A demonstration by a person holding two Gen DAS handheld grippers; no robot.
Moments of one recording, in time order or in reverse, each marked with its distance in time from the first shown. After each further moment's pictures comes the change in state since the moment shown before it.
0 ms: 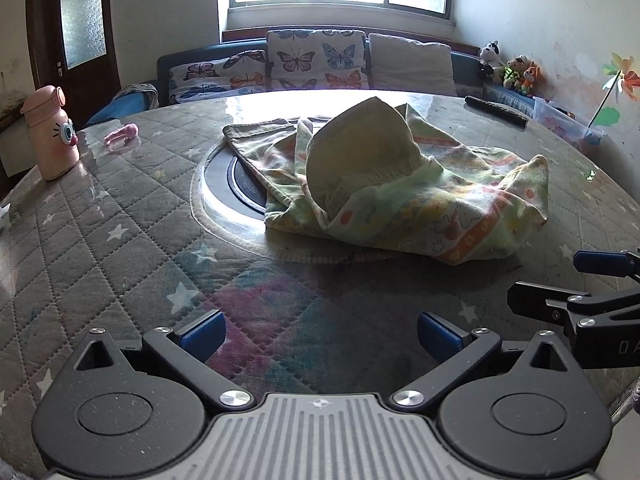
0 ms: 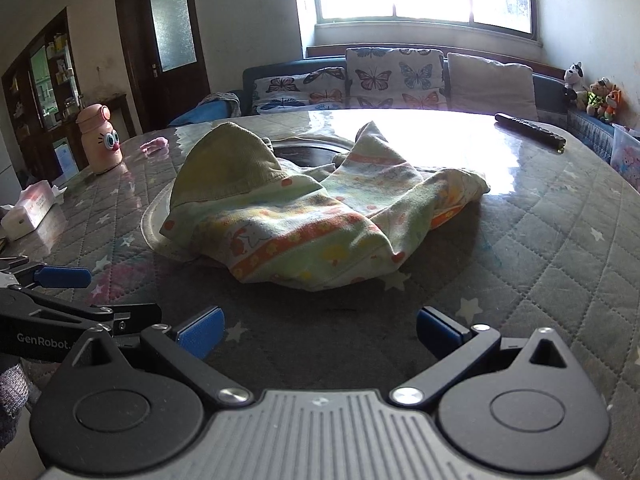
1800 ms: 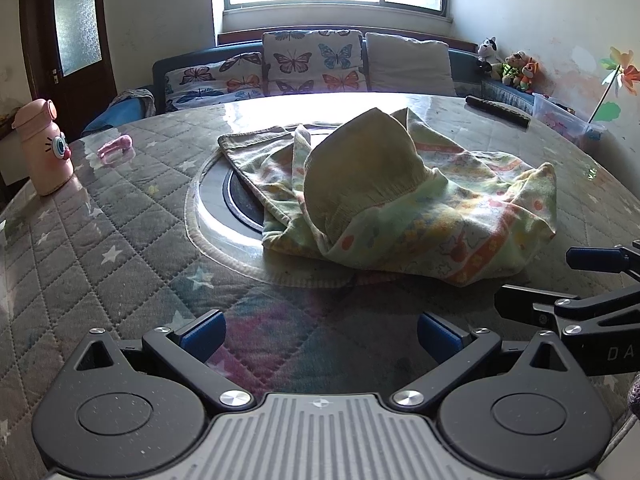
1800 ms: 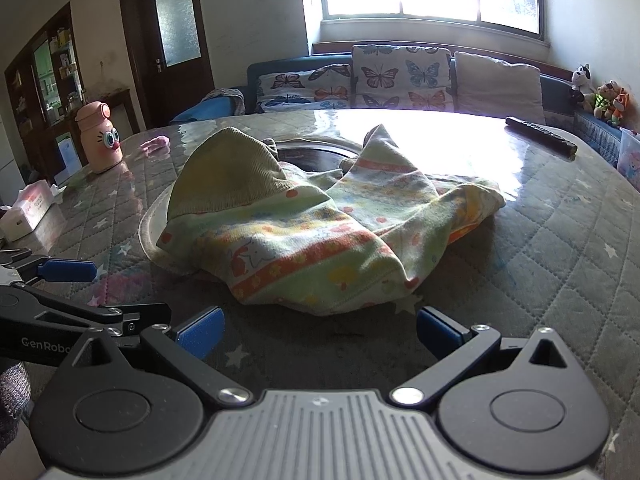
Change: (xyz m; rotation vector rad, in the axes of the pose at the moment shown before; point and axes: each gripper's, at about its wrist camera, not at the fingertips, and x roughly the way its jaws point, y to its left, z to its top) left arm 0.012 0.001 0.017 0.024 -0.003 0.005; right arm 0.016 0.003 0.016 -0.016 0.015 0.012
